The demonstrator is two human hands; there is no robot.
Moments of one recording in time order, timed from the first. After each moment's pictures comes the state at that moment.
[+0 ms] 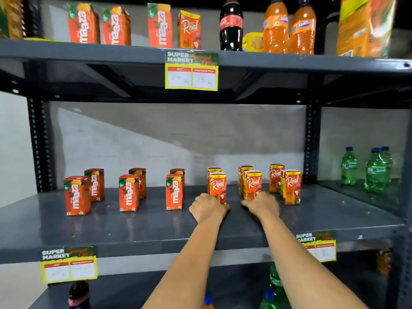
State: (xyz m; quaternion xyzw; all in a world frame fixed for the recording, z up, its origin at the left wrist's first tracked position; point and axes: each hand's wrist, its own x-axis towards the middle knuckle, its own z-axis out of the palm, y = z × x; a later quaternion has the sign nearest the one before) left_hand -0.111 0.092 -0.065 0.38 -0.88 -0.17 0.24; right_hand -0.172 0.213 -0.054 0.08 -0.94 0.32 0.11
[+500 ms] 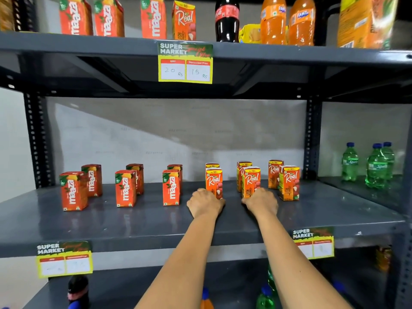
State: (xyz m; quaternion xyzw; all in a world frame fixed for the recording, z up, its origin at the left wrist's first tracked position) left_hand -0.117 0.088 -0.066 0.37 -0.88 -0.15 0.26; right_hand -0.173 0.213 -0.059 0.07 -0.94 0.31 0.14
